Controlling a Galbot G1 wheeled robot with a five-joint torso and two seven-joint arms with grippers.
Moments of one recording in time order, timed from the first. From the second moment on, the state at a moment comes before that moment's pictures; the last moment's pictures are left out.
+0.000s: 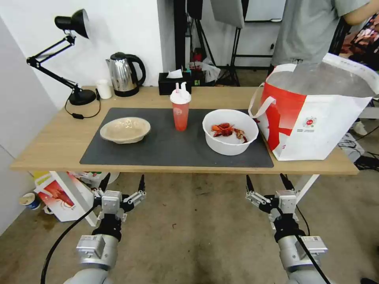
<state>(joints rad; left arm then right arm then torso) 1.80 -1.50 -0.55 -2.30 0.00 0.00 0.00 -1.72 1.46 0.60 2.35 0.08 0.01 0.01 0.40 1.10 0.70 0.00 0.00</state>
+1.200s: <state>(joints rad) 1.80 -1.50 -0.55 -2.30 0.00 0.00 0.00 -1.33 1.16 0.84 2.50 0.76 -0.18 0.06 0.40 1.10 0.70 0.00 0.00</state>
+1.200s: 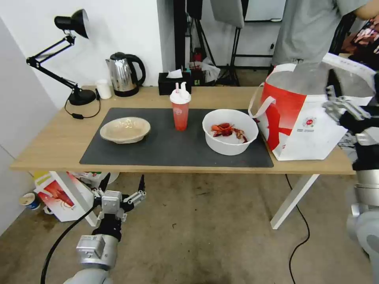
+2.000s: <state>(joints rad) 1.80 -1.50 -0.55 -2.30 0.00 0.00 0.00 -1.12 0.87 0.71 2.38 1.06 -0.45 0.03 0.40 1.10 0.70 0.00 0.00</state>
